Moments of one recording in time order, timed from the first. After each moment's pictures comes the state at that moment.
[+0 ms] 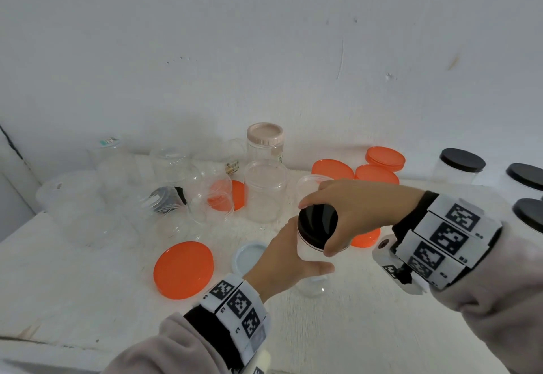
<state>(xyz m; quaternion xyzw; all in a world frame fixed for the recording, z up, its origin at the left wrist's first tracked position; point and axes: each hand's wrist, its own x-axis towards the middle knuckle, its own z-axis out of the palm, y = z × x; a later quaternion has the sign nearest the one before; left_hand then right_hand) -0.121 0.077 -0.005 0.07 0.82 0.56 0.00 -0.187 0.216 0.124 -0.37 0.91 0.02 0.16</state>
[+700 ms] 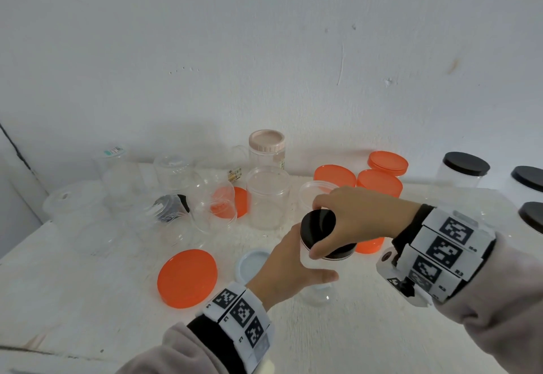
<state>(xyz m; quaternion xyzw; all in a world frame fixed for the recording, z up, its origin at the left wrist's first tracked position) -0.122 0.076 -0.005 0.07 0.82 0.57 0.02 -0.183 0.216 0.115 -0.33 0.94 0.00 0.12</state>
